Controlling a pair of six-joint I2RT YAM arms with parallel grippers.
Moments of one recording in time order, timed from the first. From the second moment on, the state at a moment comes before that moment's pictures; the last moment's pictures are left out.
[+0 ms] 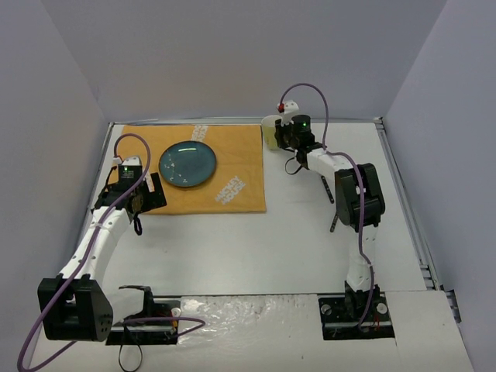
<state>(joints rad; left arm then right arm) -0.04 1.16 0.90 -0.62 -0.19 -0.28 0.30 2.16 1.55 0.26 -0.10 -0.05</state>
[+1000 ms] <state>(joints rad) -0.04 1.17 0.90 -0.61 -0.19 -0.28 0.39 2.44 1.89 0.29 -0.16 -0.01</state>
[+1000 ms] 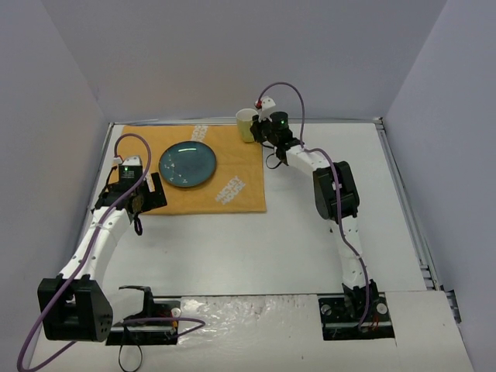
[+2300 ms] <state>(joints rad) -0.05 1.17 0.90 -0.61 -0.19 -0.28 0.38 2.17 1.41 0.46 -0.14 -0.03</state>
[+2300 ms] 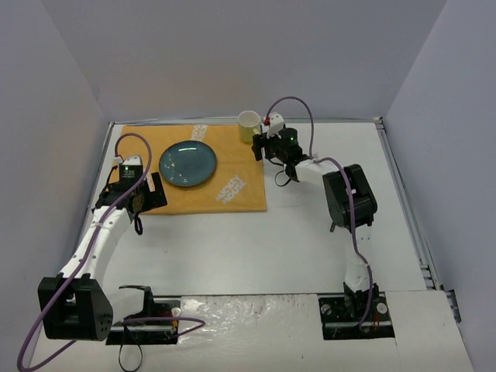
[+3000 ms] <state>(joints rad) -0.05 1.17 0.90 -0.61 -0.20 -0.26 0.11 1.64 1.04 -0.12 0.07 0.25</state>
